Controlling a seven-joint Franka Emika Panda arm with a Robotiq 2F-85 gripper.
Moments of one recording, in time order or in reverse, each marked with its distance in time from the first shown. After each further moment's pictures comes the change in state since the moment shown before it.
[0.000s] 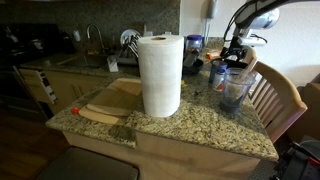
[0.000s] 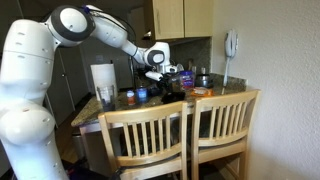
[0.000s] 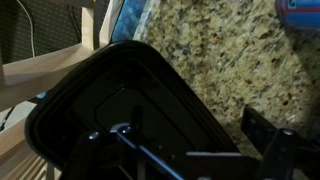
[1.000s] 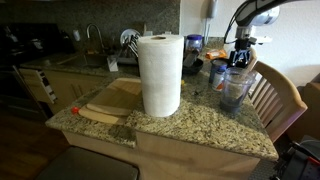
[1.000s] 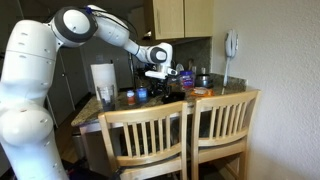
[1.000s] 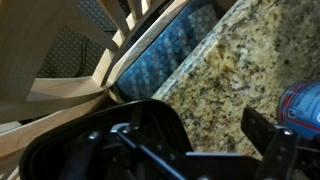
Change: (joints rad) arm -0.042 0.019 0.026 0.064 -0.057 -0.313 -0.323
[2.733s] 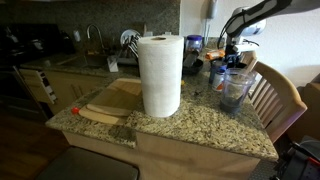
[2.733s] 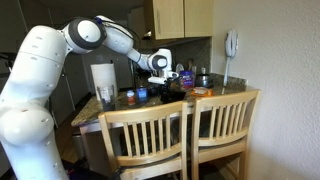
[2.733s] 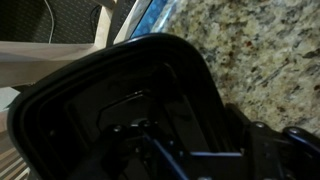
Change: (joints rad) arm 0.018 0.119 0.016 0.068 -0.040 0.211 0.247
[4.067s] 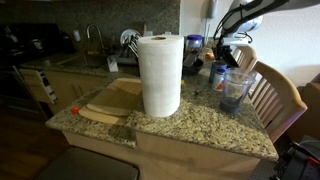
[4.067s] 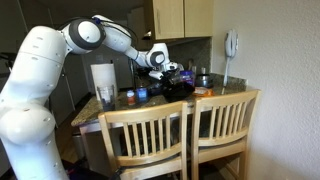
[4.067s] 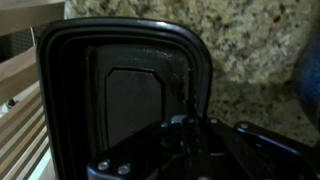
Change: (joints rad) arm 0.037 0.000 0.000 0.055 -0.003 0.235 0.302
